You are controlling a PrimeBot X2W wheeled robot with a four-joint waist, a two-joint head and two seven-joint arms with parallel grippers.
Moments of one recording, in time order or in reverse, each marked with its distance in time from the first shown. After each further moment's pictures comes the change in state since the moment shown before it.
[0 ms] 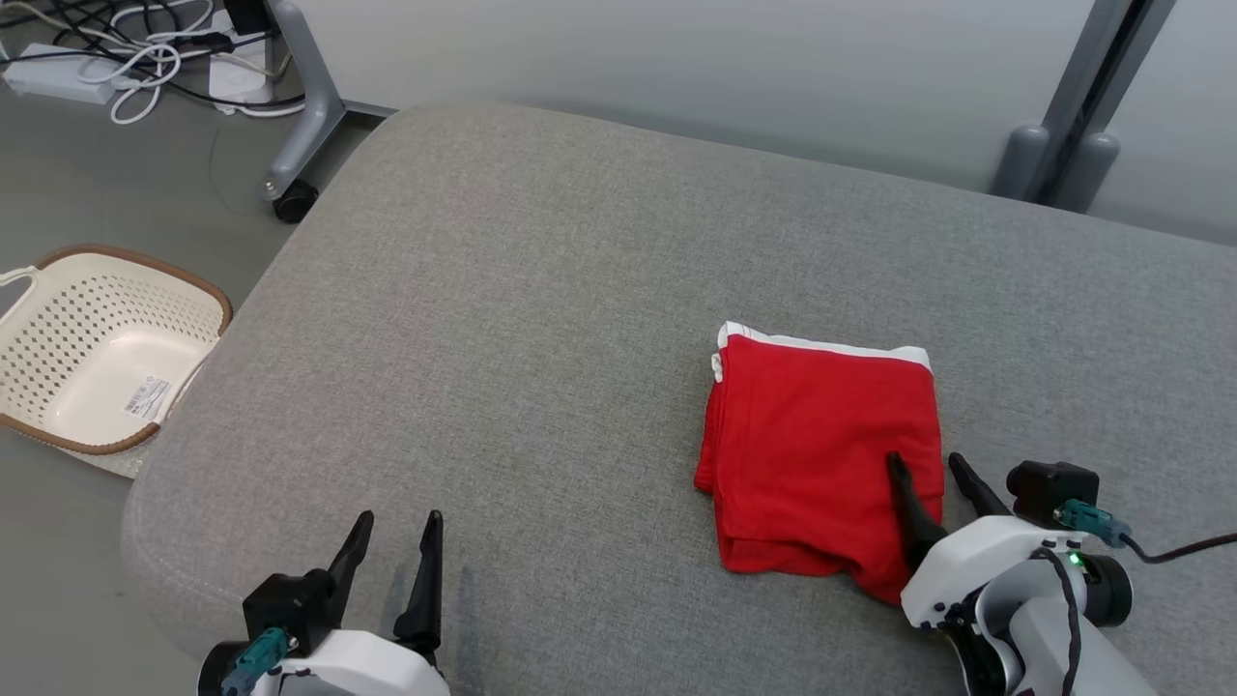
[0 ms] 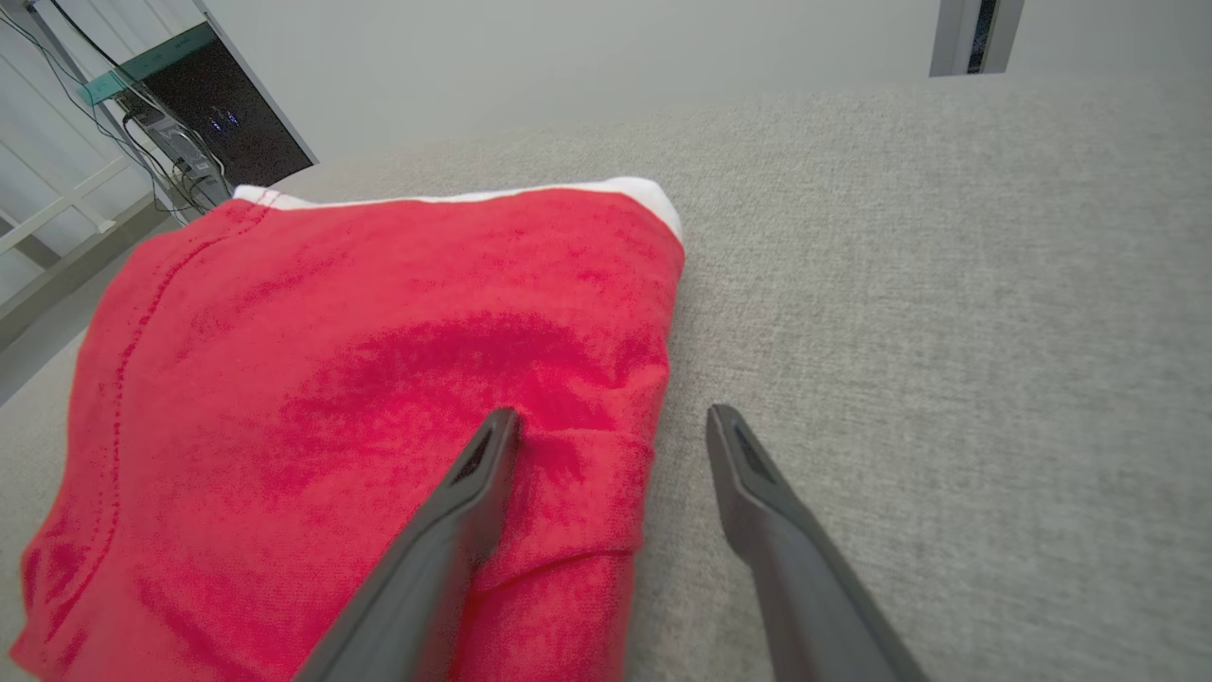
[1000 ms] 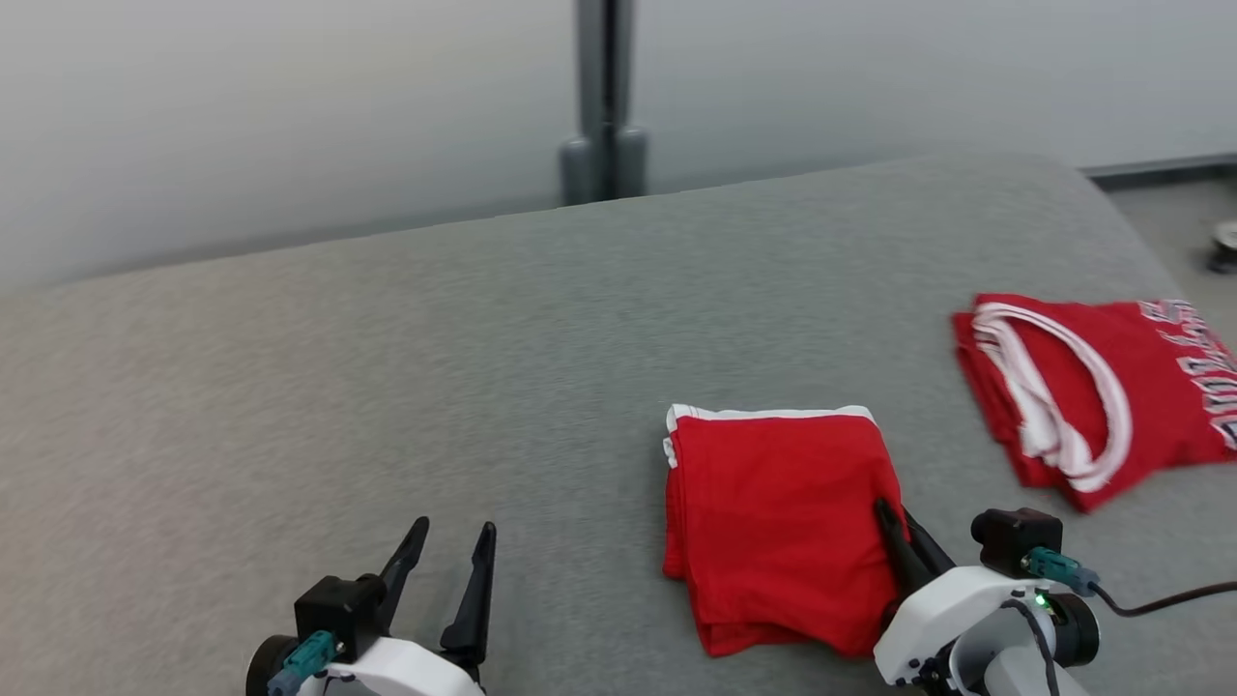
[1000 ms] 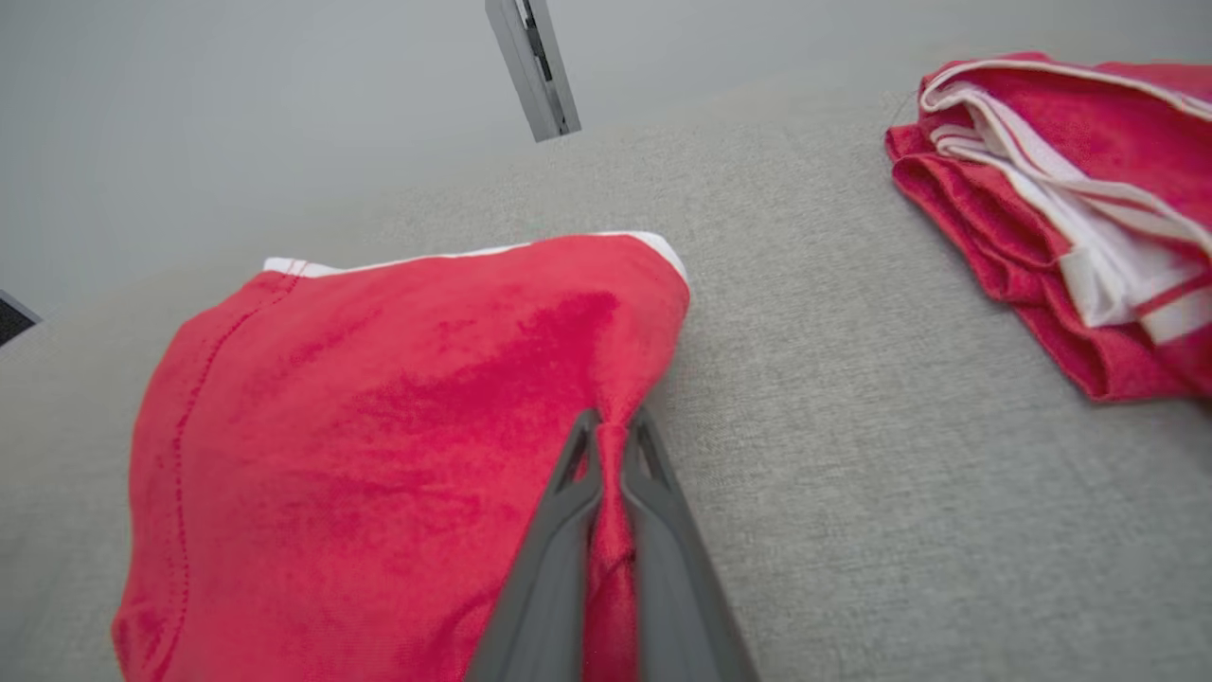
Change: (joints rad) left arm -0.008 -0.001 -0.097 -0.002 -0.026 -0.016 0.000; right arm 0.078 -0.001 0.108 -0.065 0.071 0.000 0.000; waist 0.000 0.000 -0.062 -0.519
